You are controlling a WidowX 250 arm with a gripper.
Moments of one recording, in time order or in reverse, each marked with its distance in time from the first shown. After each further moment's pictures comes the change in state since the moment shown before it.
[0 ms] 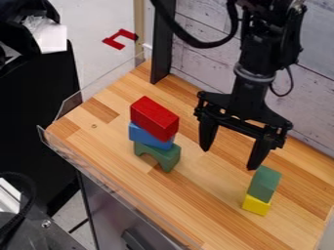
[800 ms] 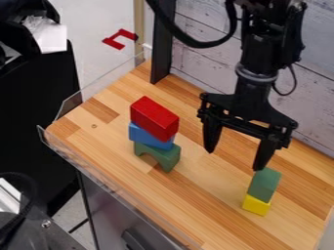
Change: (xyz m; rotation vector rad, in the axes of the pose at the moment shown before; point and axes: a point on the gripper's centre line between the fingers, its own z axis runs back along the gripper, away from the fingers) arm -0.005 -0.012 0.002 -0.033 -0.018 -0.017
